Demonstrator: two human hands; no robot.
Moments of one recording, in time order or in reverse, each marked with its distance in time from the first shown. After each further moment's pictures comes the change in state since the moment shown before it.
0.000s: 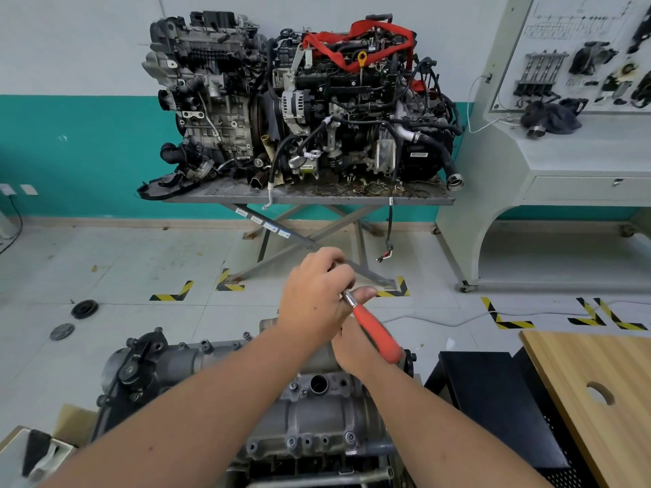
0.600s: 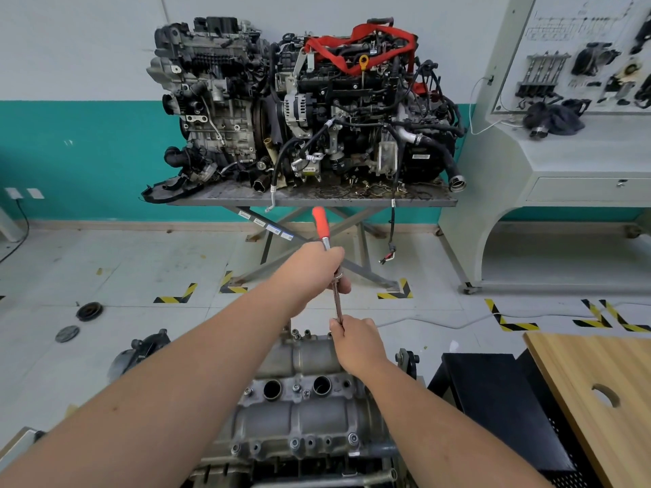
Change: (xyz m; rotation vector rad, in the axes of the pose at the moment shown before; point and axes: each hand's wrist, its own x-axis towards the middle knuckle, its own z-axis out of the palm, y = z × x) left_hand 0.052 0.005 -0.032 -0.545 -0.470 -0.861; right_hand 0.003 0.003 -0.001 -0.184 0.007 -0.028
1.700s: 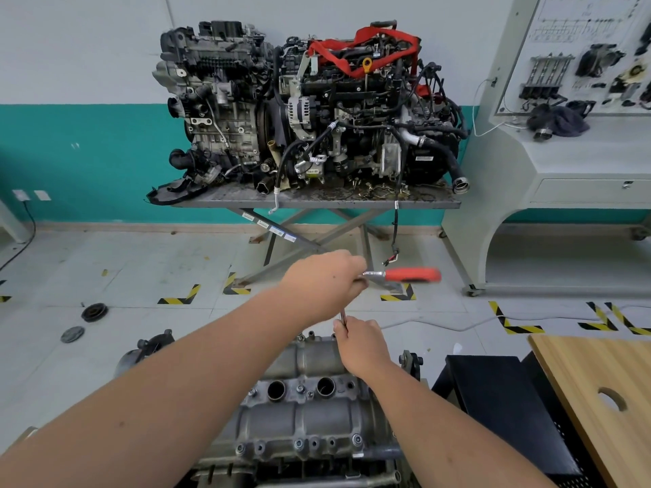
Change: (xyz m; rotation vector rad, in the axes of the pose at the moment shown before) left_hand -0.005 -0.001 0.000 1.015 0.035 0.523; right_hand 0.000 0.000 0.000 -0.014 0.019 -0.003
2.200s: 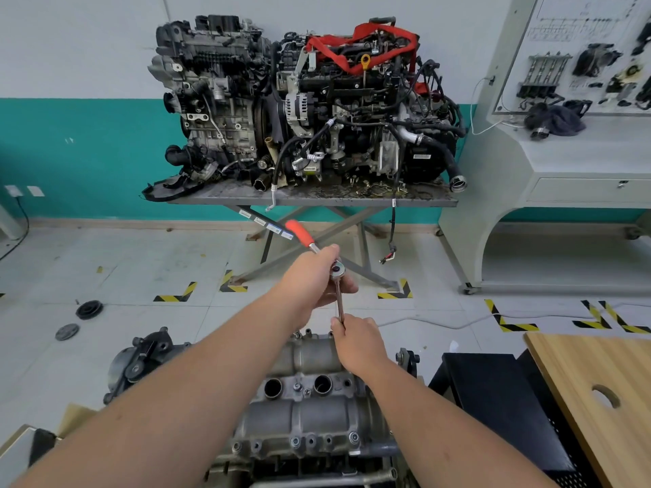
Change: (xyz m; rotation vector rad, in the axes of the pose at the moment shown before) left_hand -0.002 0.000 0.019 -1.455 0.054 -0.650; right_hand 0.003 0.002 0.002 -0.017 0.010 -0.011
